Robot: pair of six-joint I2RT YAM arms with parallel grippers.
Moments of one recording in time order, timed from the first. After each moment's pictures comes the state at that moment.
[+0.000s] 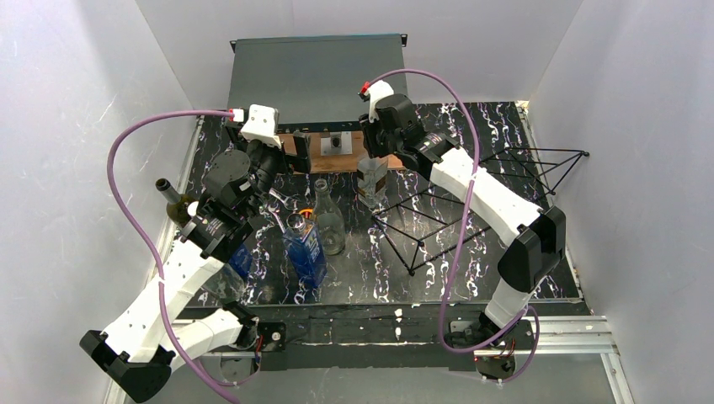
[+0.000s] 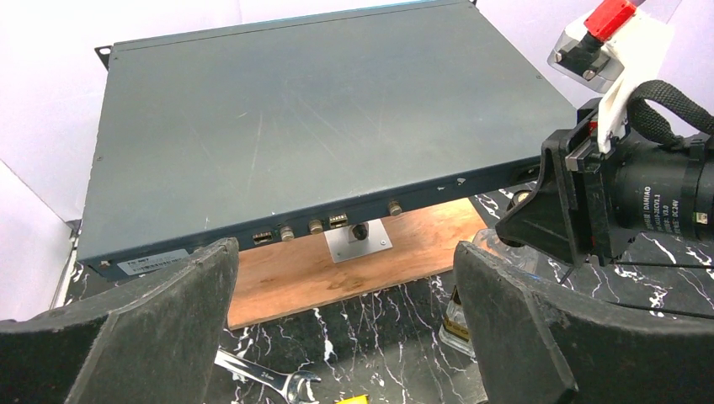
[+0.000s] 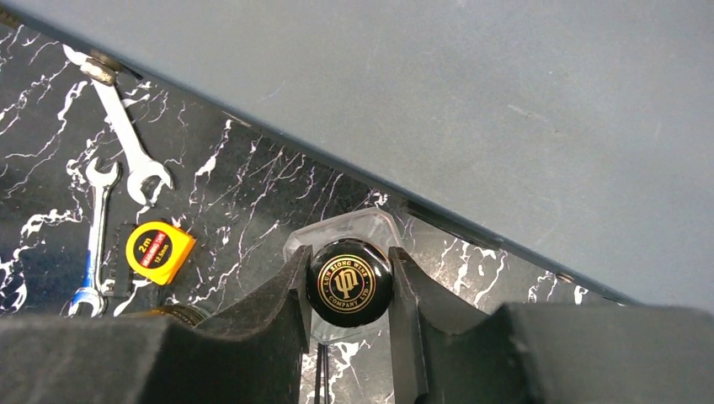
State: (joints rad) left arm -0.60 0.96 1.14 -0.14 -0.37 0.05; right arm 0.73 1.71 1.70 -0.51 0.18 0.09
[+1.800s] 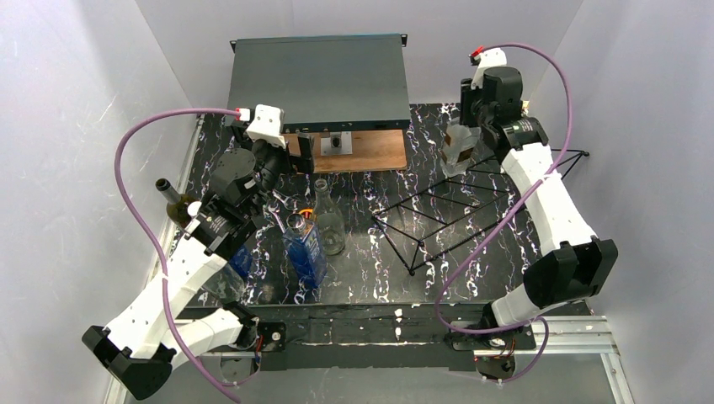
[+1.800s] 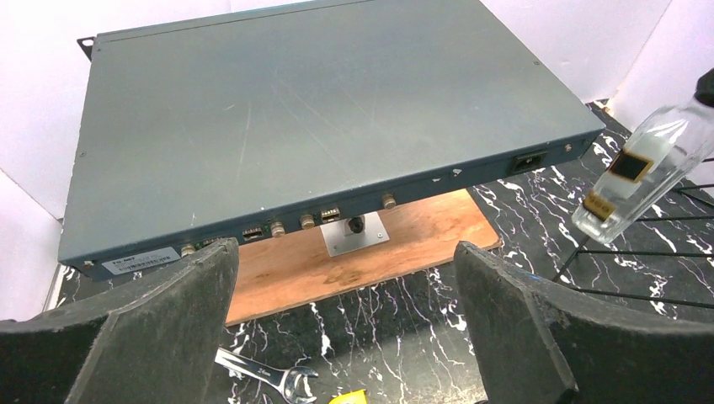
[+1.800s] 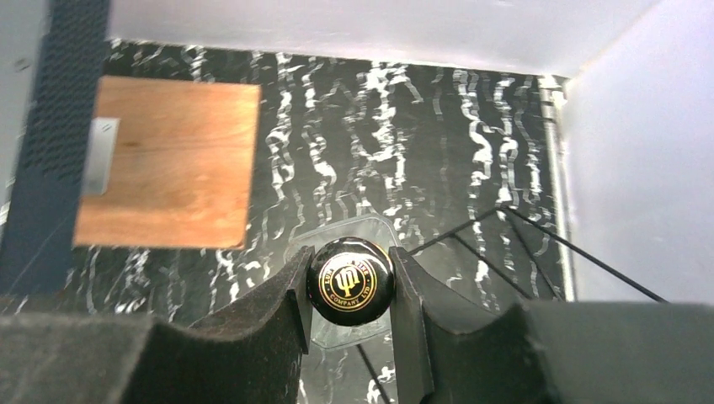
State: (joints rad) left arm -0.61 0.98 1.14 -0.14 -0.36 0.05; right arm 0.25 1.51 1.61 -0.50 0.13 -0.02
